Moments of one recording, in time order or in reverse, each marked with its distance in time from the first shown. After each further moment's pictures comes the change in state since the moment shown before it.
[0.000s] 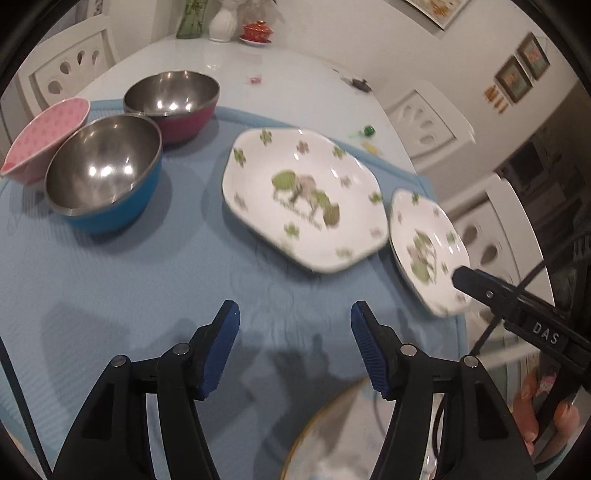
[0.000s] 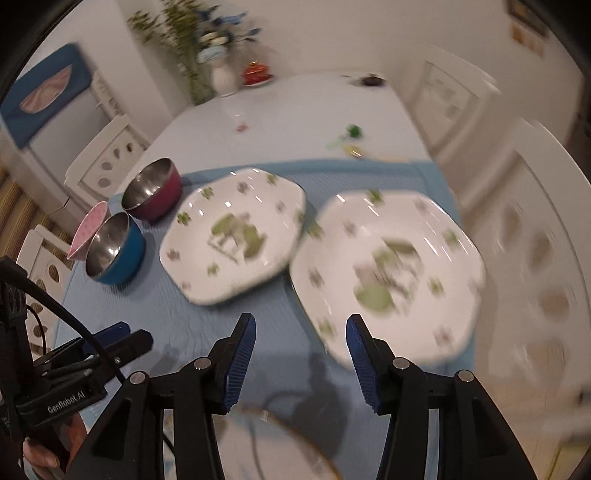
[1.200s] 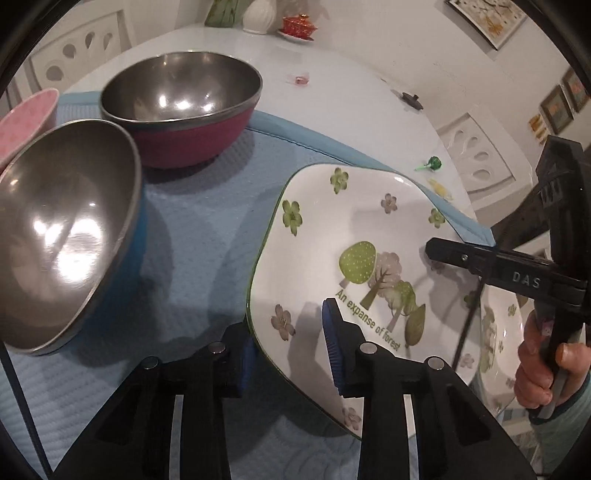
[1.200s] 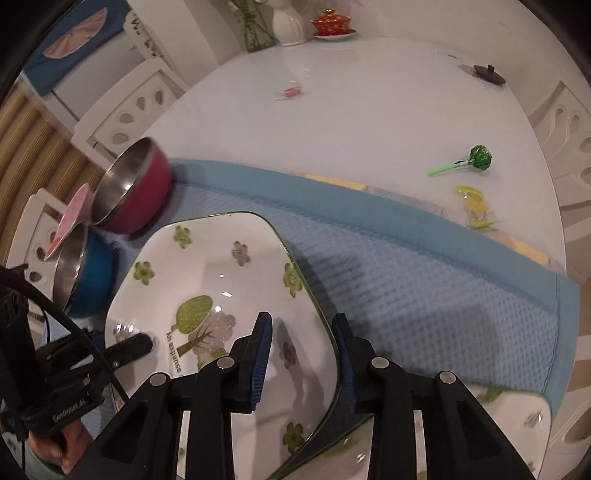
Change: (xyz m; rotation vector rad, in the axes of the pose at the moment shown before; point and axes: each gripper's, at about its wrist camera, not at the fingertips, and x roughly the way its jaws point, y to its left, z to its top) left arm 0.081 0.040 0.056 -0.078 -0.023 0.064; right arm 0.149 0.007 0.113 -0.239 0.168 0.185
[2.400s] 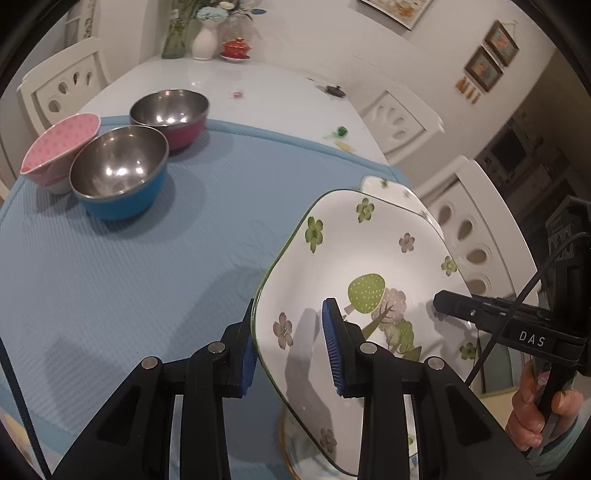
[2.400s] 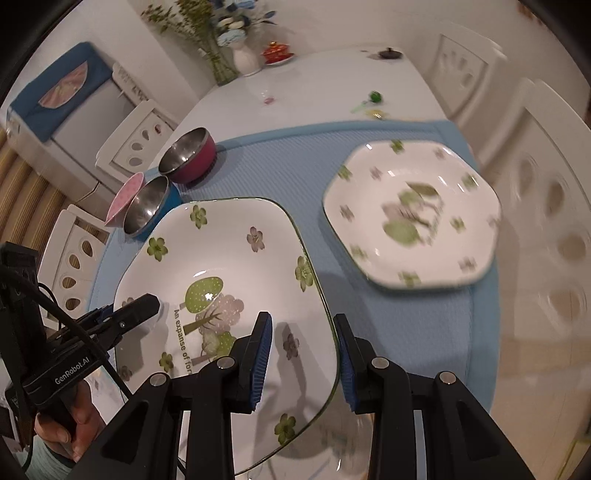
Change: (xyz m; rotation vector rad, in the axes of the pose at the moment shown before) left arm -0.128 -0.035 -0.109 0.175 -0.019 -0.115; right arm -0.142 0.072 -0.201 0.285 -0.106 -0.048
